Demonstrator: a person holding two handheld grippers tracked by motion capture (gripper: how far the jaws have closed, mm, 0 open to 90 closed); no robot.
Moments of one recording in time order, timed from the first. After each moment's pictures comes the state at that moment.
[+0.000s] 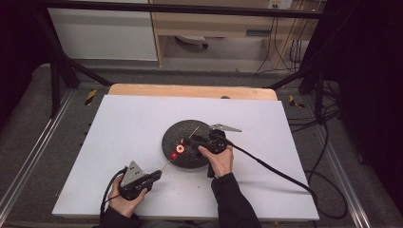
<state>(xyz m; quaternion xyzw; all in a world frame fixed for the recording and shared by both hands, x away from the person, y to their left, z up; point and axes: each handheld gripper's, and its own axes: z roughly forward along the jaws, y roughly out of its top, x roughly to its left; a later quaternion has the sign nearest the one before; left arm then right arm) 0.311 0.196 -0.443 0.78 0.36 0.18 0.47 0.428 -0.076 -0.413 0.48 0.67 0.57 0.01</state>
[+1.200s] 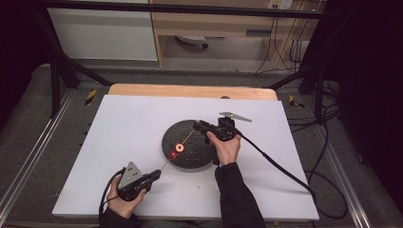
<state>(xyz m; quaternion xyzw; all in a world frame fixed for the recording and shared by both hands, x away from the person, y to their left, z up) 0.308 0.200 -0.439 0.78 0.35 0.19 0.49 0.454 -0.099 -0.387 0.50 0.63 0.59 0.04</state>
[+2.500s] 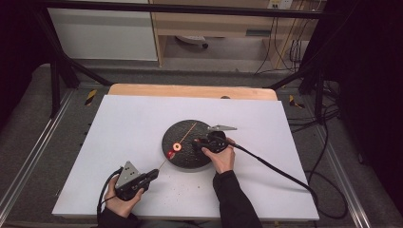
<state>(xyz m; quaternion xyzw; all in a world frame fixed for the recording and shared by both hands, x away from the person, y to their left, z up) 0.309 0.205 -0.440 0.77 0.36 0.19 0.49 0.454 -0.086 -0.448 0.47 0.74 0.47 0.07</state>
